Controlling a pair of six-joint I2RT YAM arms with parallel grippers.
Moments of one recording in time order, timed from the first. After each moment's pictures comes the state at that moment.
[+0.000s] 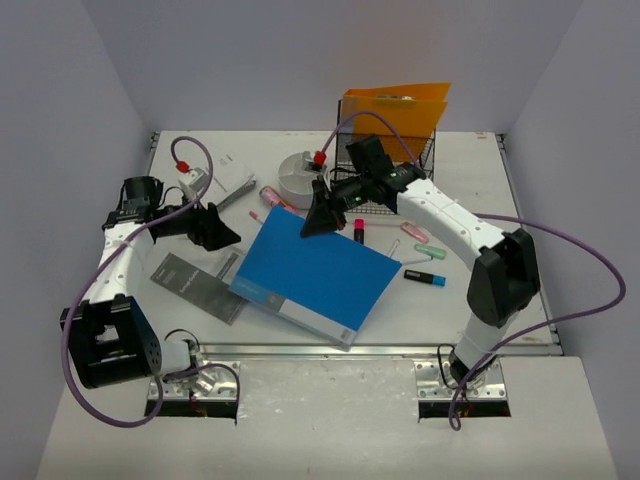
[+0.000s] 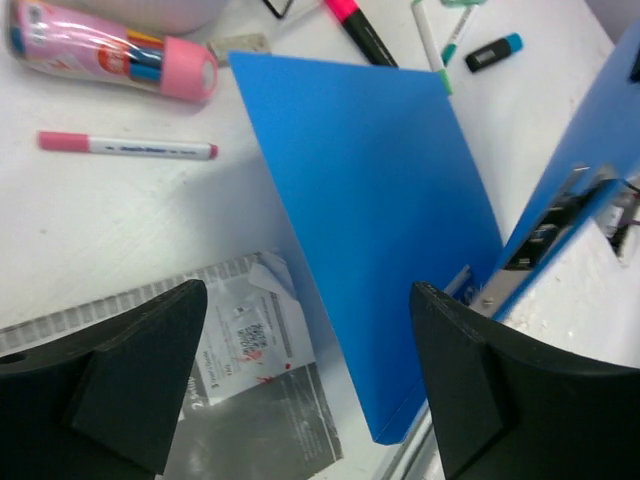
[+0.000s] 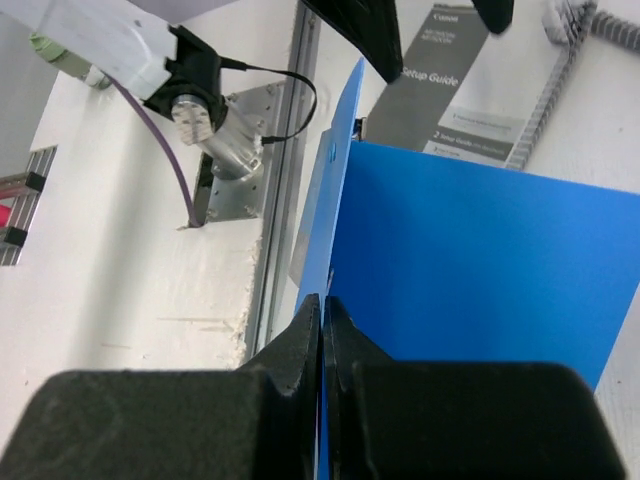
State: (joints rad) left arm 0.26 1.30 0.98 -0.71 1.06 0.49; right arm 0.57 1.76 1.49 -0.50 -1.09 -0.30
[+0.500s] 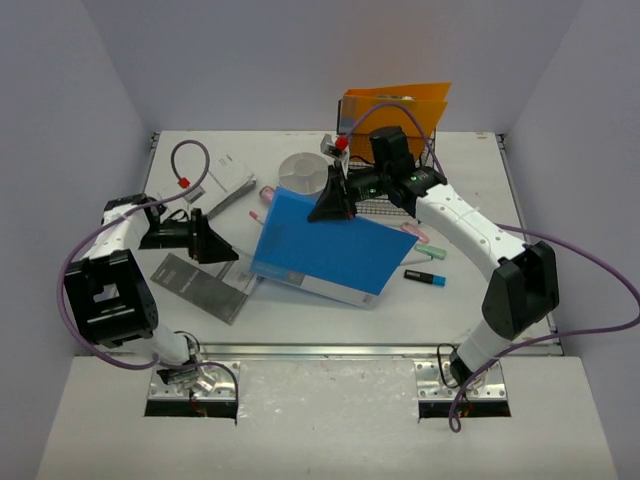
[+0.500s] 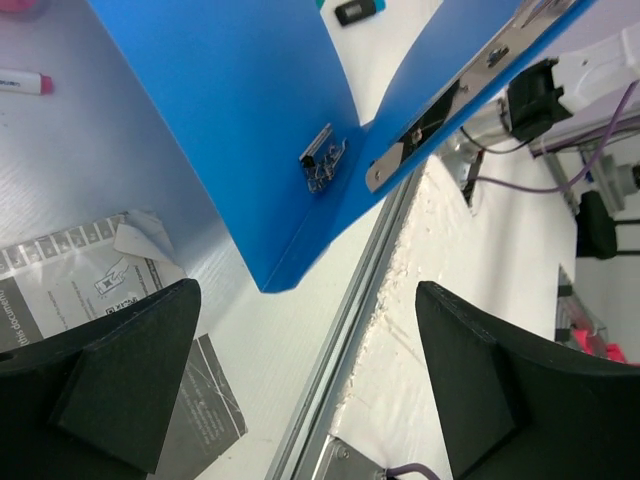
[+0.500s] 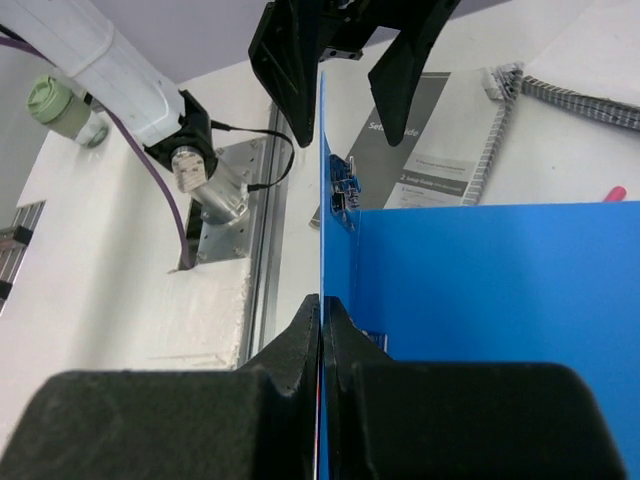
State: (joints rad) left arm 0.33 1.52 1.06 -1.25 1.25 0.93; right arm 0.52 1.65 1.40 -0.29 -1.10 -0.14
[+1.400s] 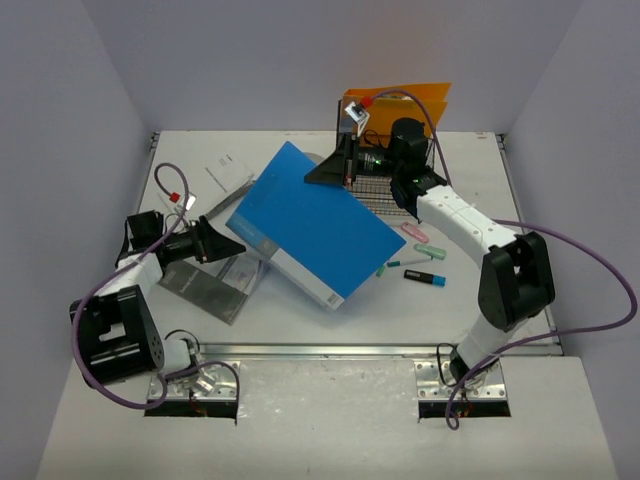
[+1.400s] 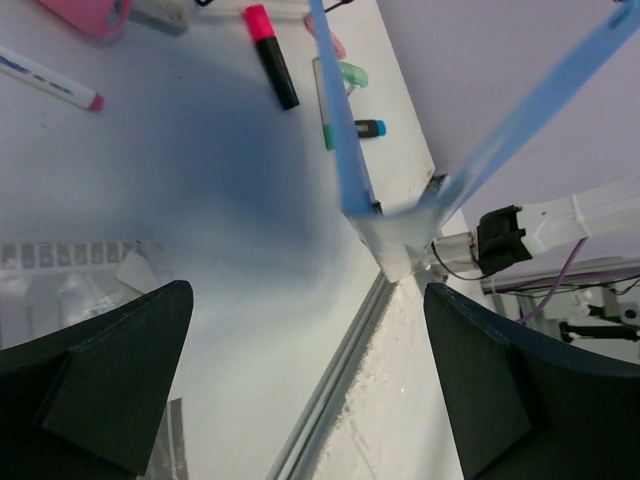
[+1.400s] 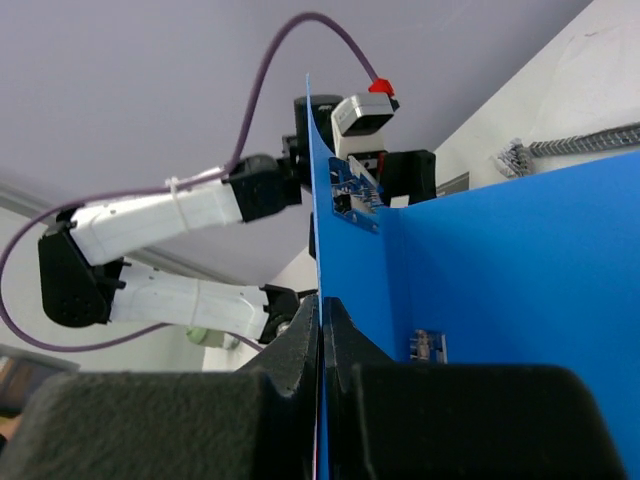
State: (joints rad) left arm 0.35 1.30 0.60 -0.14 1.31 -0.14; right arm 0.43 1.69 1.30 0.40 -0.98 0.87
